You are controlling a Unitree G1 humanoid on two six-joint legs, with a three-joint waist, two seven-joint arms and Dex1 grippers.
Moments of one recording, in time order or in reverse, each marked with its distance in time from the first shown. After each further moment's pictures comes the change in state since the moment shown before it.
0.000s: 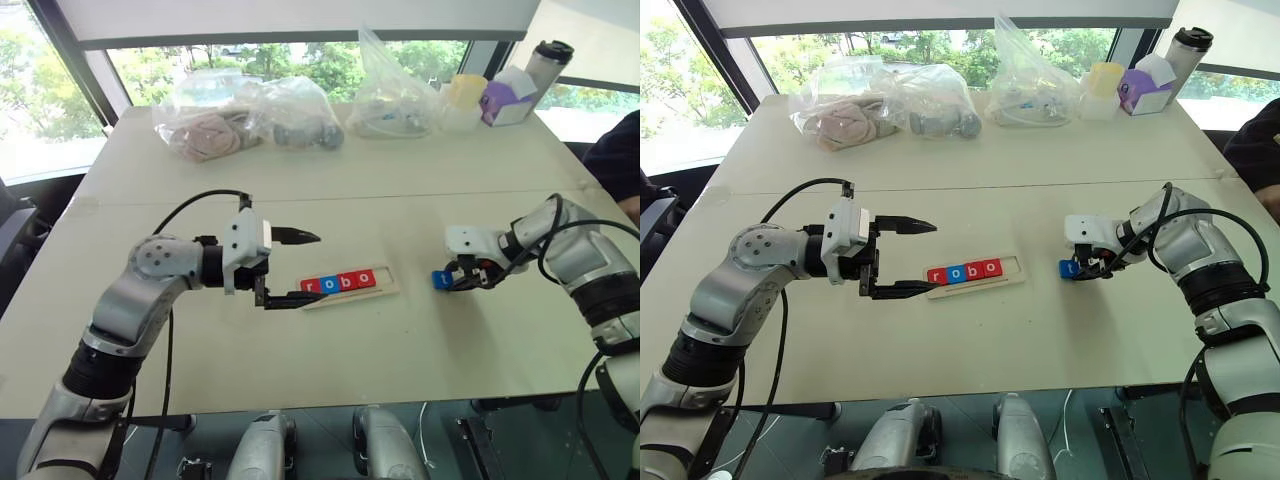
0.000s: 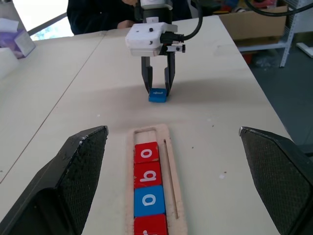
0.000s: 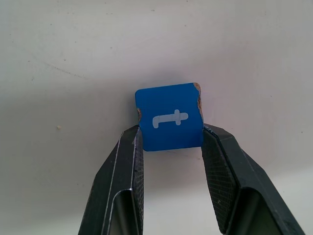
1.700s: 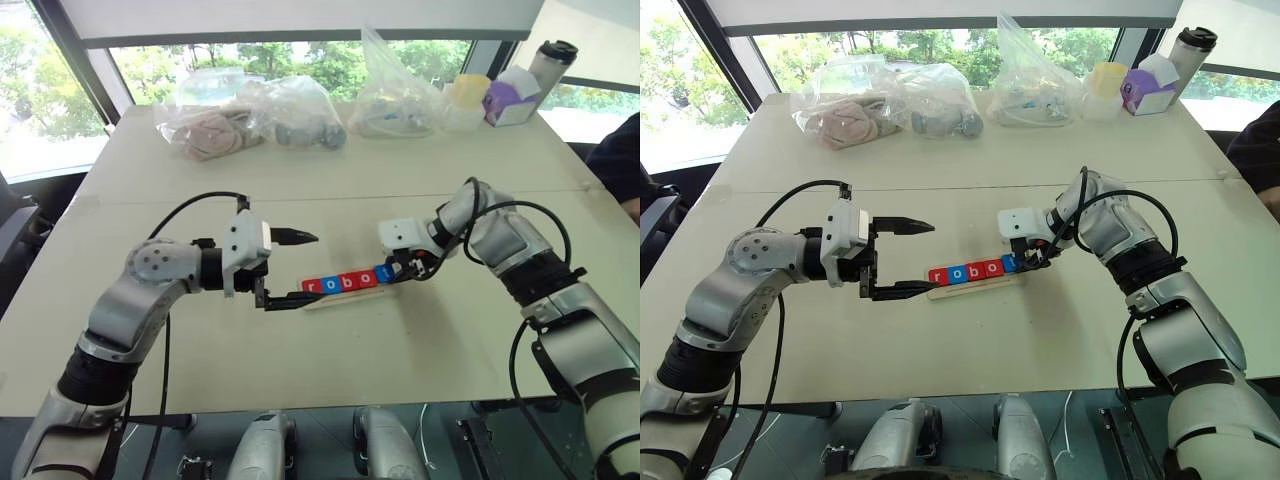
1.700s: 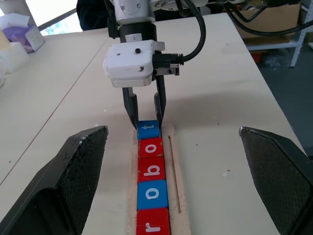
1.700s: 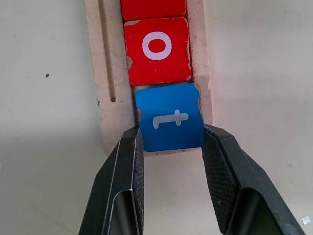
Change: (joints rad) left arm 0.024 0.014 0.004 -0.037 -0.007 0.018 0.046; right arm -0.149 0.243 0.088 -0.055 -0.095 0.060 0.068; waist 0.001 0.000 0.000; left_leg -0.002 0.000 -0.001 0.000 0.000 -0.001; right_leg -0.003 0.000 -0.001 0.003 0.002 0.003
